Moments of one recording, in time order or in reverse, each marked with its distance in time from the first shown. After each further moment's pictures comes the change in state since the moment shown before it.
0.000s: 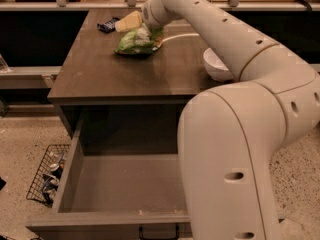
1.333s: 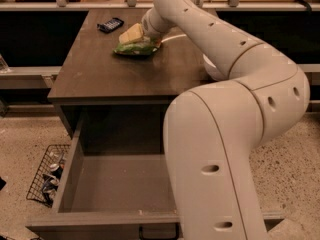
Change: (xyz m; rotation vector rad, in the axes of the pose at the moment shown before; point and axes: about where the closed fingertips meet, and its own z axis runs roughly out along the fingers) arm 0.043 -0.014 0.028 0.070 0.142 0.003
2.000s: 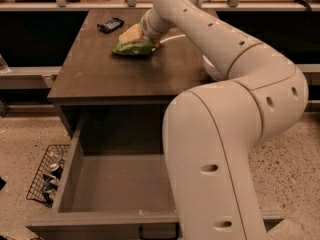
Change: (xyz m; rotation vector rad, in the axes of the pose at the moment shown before) arm 0.001 0.001 0.002 -0.002 0.003 0.000
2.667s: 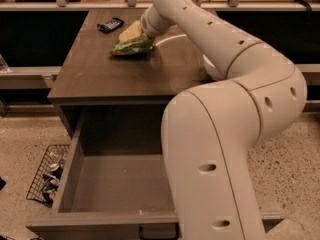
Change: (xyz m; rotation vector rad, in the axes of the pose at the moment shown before) arm -0.005 0.001 -0.005 0.000 0.000 0.000
